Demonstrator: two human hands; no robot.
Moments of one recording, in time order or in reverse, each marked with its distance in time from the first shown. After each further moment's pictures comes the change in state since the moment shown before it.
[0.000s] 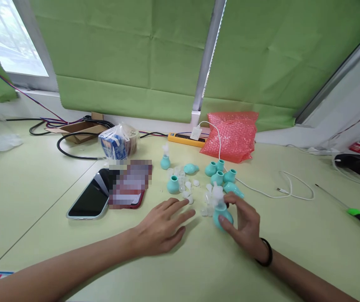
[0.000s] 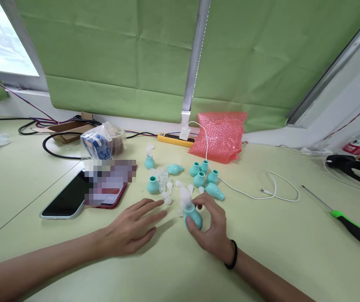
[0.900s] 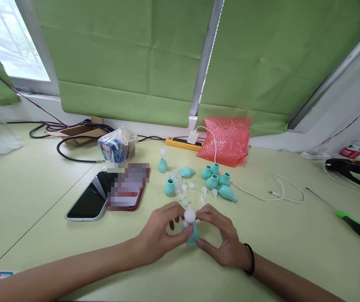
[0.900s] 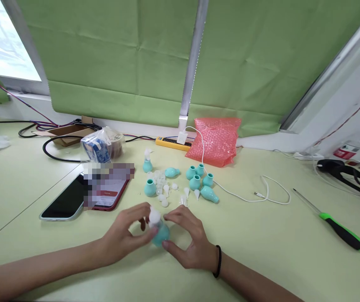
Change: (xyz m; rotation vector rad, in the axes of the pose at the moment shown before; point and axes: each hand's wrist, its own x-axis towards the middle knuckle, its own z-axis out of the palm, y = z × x) left_hand 0.020 0.033 -0.014 -0.266 0.246 -0.228; right_hand -0.003 -0.021 0.008 0.158 -0.354 -0.132
